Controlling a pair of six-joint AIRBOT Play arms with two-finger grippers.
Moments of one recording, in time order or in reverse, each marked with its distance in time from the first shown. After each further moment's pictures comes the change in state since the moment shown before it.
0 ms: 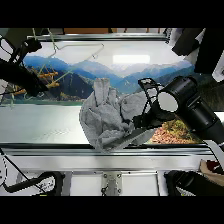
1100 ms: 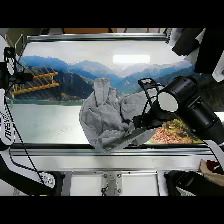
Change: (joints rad) left arm 0.136 -0.378 0.003 0.624 0.795 -0.855; right arm 0.000 0.001 0.000 0.000 0.000 0.000
